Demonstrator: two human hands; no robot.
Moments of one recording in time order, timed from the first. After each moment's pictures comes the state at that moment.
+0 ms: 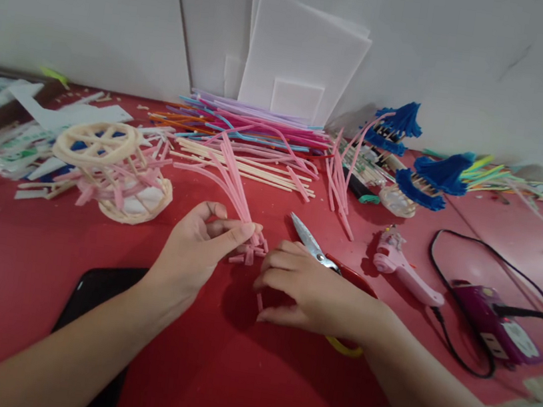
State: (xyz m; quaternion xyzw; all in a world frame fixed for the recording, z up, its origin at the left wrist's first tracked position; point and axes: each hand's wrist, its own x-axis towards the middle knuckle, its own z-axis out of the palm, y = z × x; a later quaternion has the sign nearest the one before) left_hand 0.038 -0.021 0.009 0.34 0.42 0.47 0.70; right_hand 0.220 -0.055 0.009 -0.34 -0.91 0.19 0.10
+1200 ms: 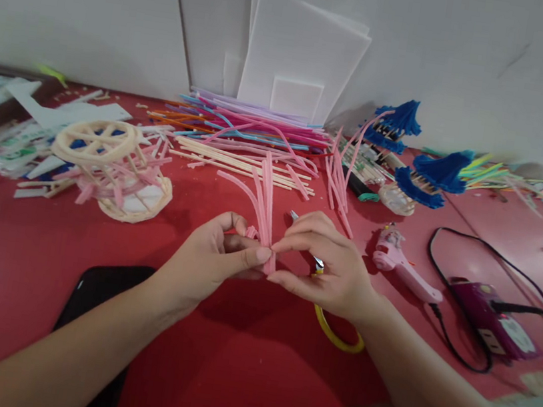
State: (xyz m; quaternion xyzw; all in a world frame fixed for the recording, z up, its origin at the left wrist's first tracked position) left_hand 0.033 -0.027 0.005 0.38 0.34 0.34 0.78; right_hand 0.227 -0.048 0.008 -0.34 -0.83 0.12 0.43
